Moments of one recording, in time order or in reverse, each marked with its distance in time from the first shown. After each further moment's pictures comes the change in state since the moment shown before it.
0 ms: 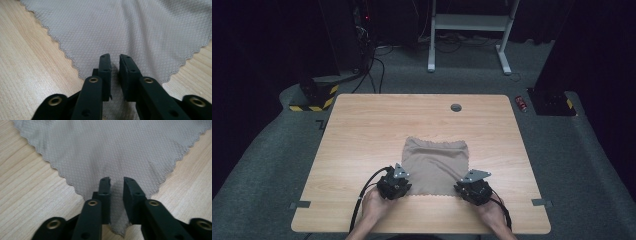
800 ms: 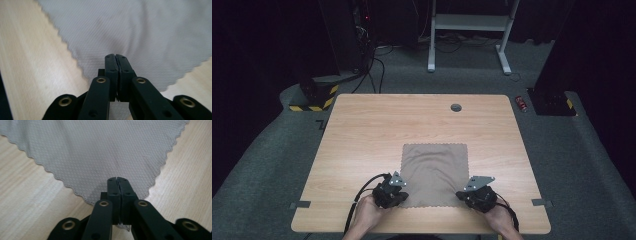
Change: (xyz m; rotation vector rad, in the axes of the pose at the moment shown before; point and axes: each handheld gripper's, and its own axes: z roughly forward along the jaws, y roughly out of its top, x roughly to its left) left arm -0.008 -0.008 -0.020 0.065 -0.112 0.043; right arm 0.005 -0.003 -0.025 0.010 0.122 -0.106
